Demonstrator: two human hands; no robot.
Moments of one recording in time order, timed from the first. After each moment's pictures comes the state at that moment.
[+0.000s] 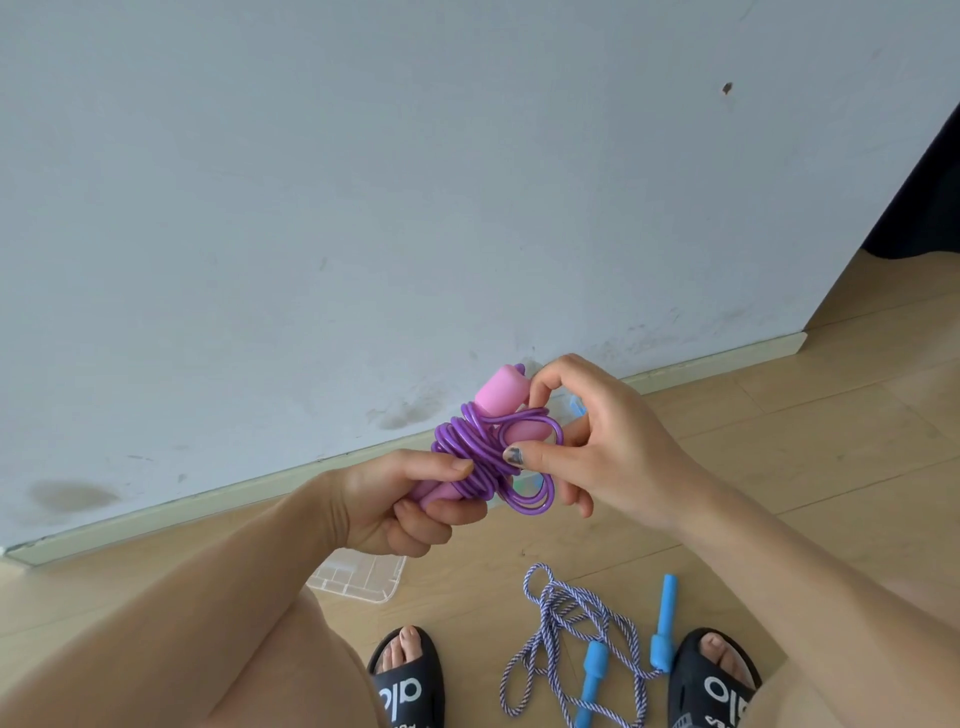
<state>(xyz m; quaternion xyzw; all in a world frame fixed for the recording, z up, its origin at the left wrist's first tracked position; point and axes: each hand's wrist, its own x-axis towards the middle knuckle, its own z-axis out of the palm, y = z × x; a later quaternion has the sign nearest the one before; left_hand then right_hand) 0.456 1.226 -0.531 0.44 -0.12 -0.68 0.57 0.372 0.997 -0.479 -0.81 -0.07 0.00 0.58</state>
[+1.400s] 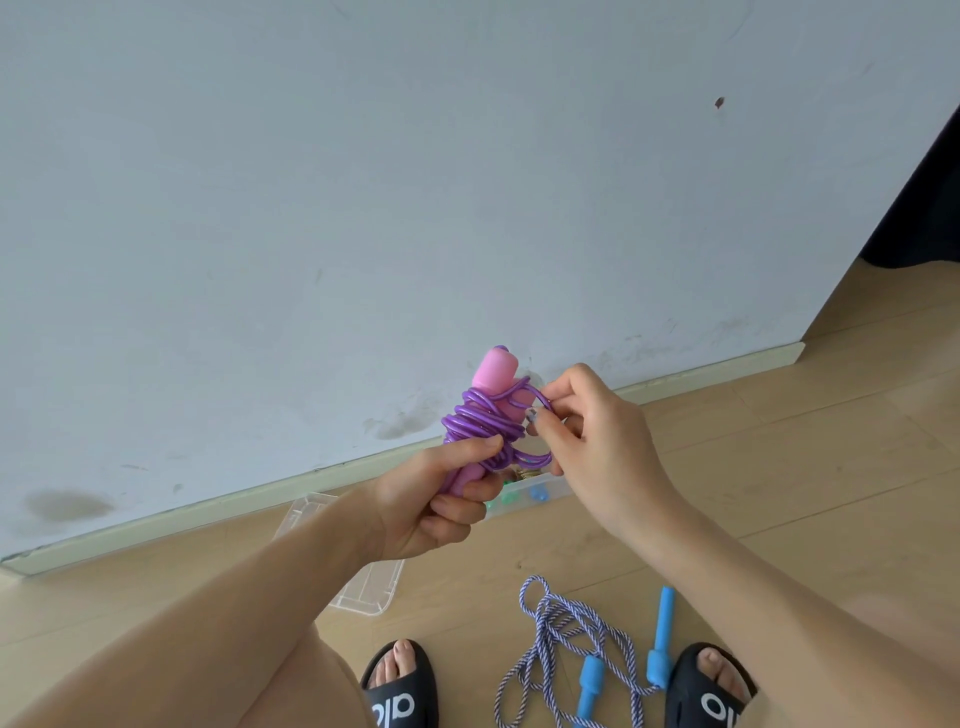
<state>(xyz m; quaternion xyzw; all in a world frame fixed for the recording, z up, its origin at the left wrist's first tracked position) 0.440 1.182 -0.517 0.55 -0.01 -0.51 0.66 0.393 0.998 -0.516 -0.86 0.02 -0.16 0.49</state>
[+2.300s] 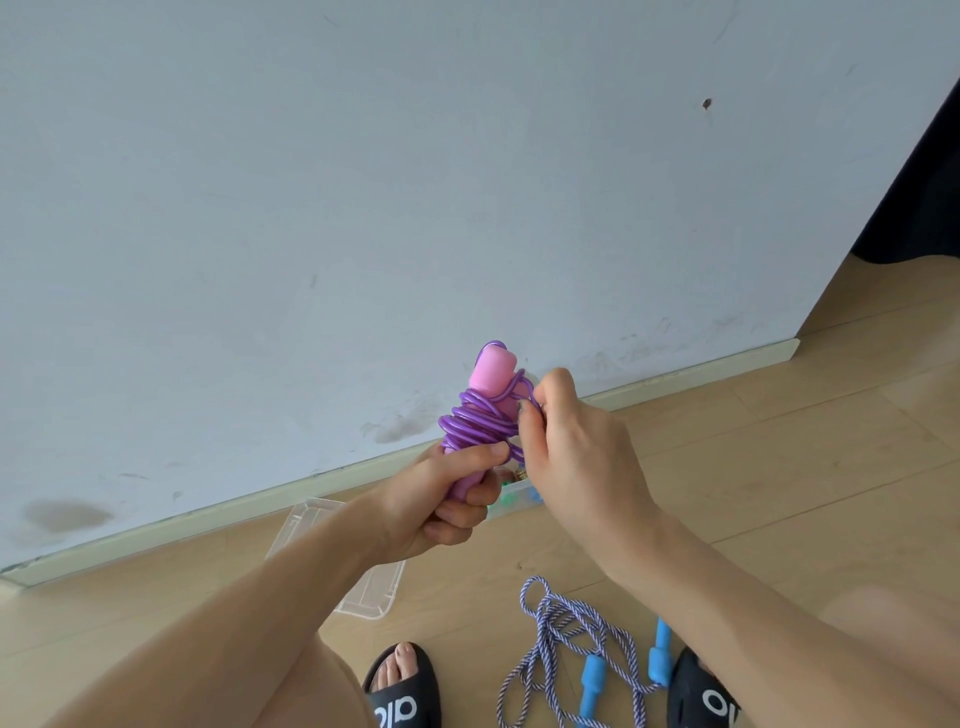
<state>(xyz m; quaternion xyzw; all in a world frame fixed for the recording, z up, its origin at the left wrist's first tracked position) 0.433 1.179 -0.517 0.62 -0.06 -0.44 0.65 0.395 1.013 -0.520 -0.92 -0.02 -0.32 0.23</state>
